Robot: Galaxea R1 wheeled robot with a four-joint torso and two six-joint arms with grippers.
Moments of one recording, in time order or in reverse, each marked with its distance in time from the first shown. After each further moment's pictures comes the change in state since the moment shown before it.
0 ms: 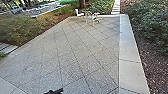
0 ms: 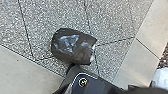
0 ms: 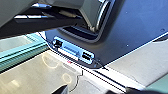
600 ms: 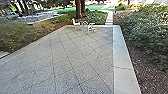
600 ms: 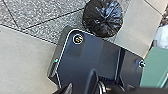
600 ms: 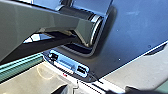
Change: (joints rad) left arm 0.306 0.084 -0.009 0.149 -0.043 0.053; right arm -0.009 0.011 0.001 -0.006 0.004 -0.005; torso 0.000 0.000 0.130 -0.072
